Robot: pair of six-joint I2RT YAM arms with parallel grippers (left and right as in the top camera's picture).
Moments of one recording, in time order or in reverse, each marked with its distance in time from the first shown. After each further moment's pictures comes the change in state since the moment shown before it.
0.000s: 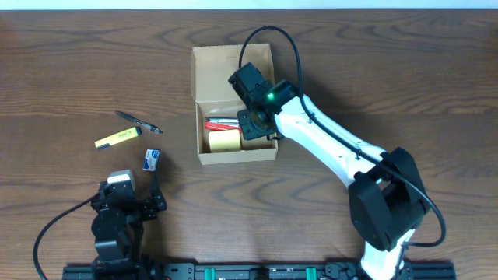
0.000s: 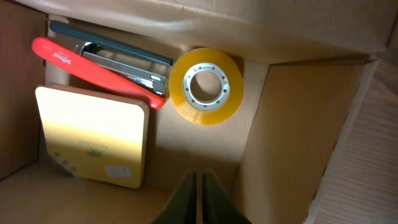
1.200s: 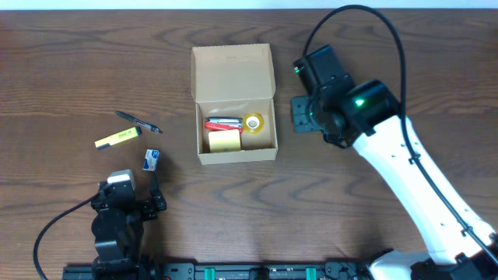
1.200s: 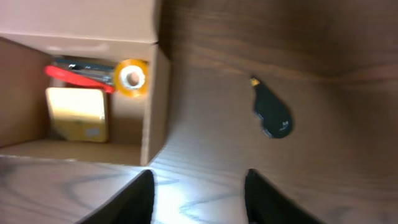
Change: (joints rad) left arm 0.000 0.000 0.000 0.000 0.000 0.000; right arm -0.166 -0.415 -0.006 -0.253 0.074 -0.037
